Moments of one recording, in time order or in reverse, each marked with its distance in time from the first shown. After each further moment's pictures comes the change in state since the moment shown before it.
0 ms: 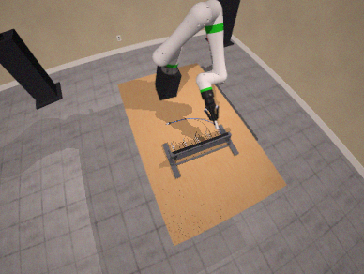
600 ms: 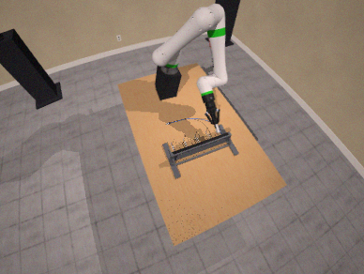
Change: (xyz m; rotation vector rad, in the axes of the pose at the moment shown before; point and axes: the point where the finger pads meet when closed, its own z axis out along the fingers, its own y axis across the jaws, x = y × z) arm 0.001 0.000 0.027 0.004 0.004 0.000
